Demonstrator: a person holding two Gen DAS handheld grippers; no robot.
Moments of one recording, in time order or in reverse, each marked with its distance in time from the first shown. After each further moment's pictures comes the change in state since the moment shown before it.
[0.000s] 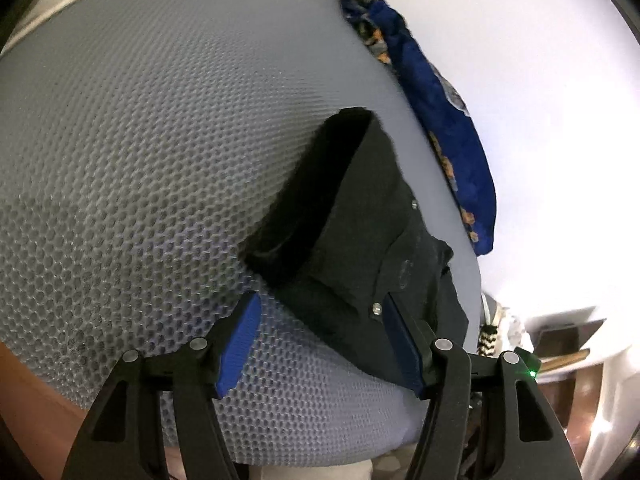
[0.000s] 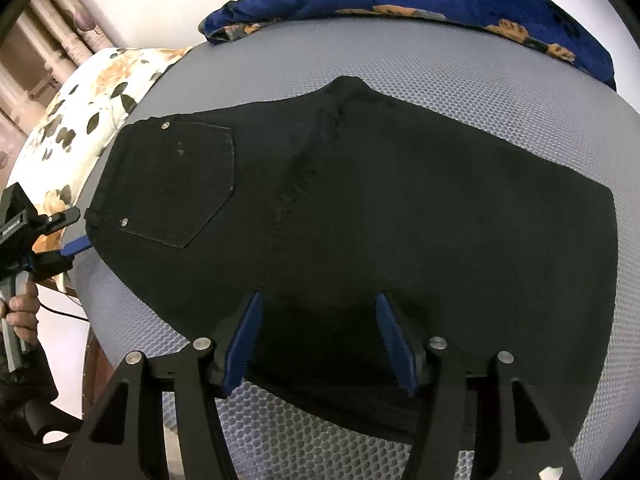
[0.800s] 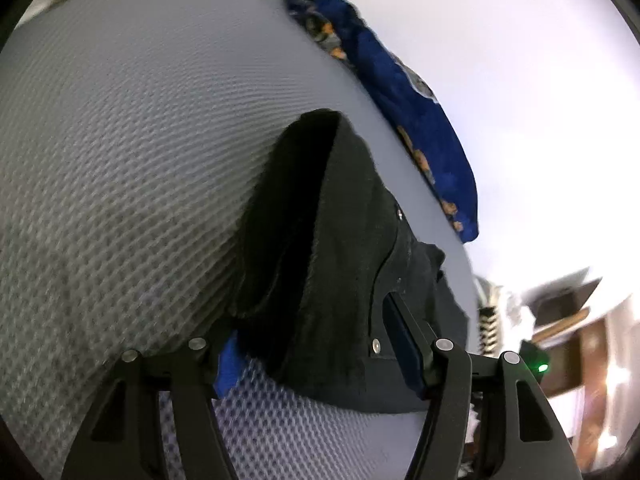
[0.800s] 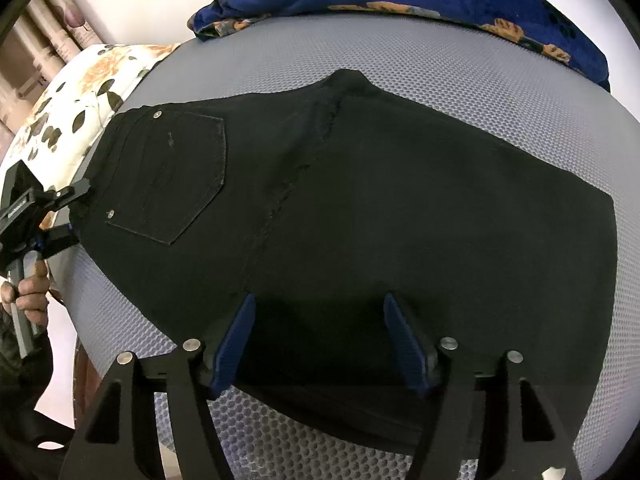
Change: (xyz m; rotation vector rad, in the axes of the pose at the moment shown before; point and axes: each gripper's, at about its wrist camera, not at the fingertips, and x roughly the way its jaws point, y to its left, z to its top) left arm 0.043 -0.019 0.030 0.198 -0.030 -0.074; right arm 0.012 0.007 0.001 0.005 0.003 -0.052
